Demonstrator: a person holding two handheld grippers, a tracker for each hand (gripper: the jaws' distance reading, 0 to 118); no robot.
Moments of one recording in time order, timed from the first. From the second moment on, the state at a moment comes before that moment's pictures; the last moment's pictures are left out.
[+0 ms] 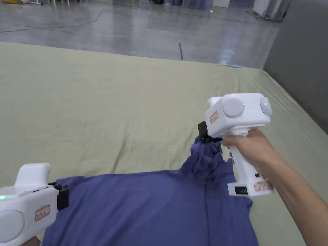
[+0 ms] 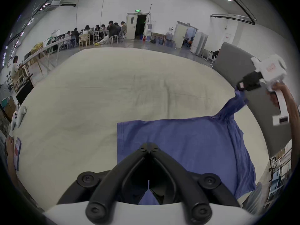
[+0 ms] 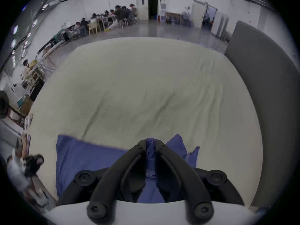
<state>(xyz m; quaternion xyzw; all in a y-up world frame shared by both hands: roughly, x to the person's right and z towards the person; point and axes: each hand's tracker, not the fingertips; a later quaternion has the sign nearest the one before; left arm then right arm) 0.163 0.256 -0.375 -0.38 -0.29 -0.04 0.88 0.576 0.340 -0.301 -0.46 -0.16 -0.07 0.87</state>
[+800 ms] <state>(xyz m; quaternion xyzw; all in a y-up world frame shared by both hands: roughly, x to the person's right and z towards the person) 0.136 0.268 -0.290 -0.38 -0.31 -0.05 0.87 0.538 0.294 -0.078 -0.38 -0.25 -0.18 0.87</state>
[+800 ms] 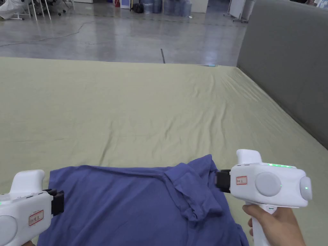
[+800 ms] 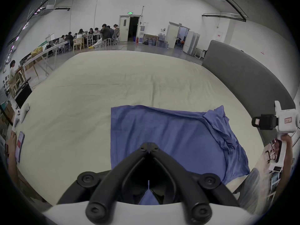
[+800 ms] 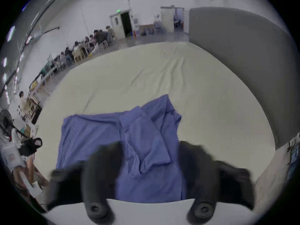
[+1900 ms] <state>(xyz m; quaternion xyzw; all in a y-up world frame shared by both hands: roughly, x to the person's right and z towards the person) 0.230 0.174 -0.502 -0.49 -0.20 -0.20 0.82 0.571 0.239 -0.152 -0.48 -0.24 -0.16 0.83</state>
